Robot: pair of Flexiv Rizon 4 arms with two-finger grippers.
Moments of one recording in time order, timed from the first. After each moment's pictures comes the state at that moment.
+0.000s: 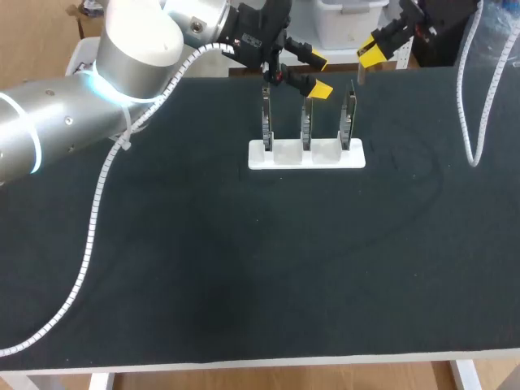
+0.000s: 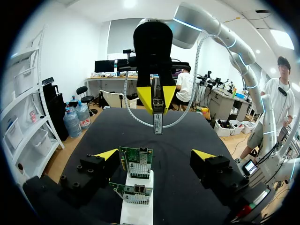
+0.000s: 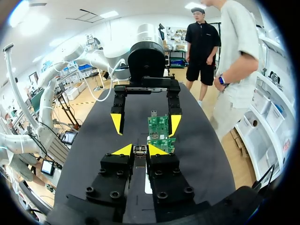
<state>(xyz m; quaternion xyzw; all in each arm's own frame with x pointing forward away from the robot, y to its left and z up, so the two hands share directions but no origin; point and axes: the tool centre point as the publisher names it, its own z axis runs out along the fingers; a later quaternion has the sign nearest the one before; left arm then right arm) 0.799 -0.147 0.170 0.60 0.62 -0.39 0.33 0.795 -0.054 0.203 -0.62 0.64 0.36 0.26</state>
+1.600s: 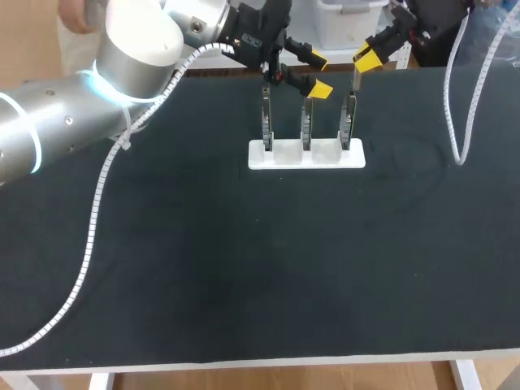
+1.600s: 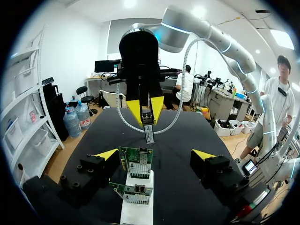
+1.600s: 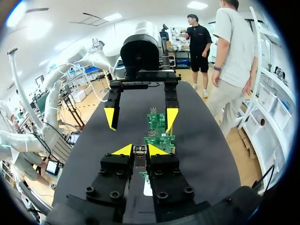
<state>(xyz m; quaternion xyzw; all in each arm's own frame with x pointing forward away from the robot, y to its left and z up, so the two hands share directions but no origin) 0.799 -0.147 0.170 0.60 0.62 -0.39 0.33 0.807 -0.051 0.185 -0.62 0.63 0.40 0.24</state>
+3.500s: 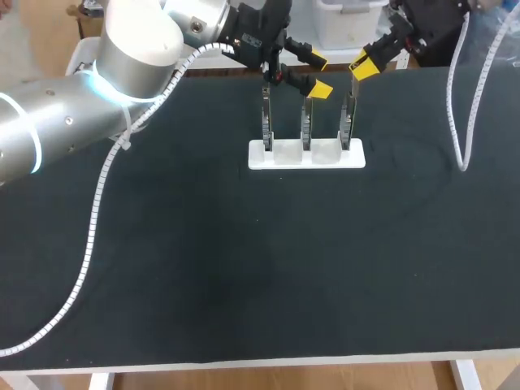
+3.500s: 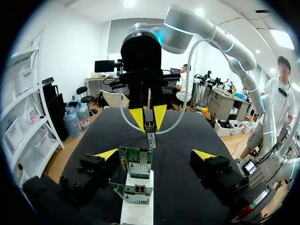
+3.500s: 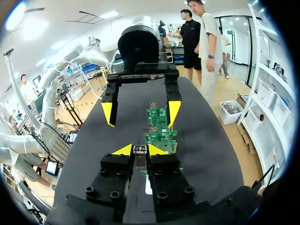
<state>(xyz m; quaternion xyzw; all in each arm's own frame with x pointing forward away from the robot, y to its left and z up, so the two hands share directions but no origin) 0.799 -0.147 0.170 0.60 0.62 -0.39 0.33 0.802 -0.049 0.173 -0.62 0.64 0.38 0.23</state>
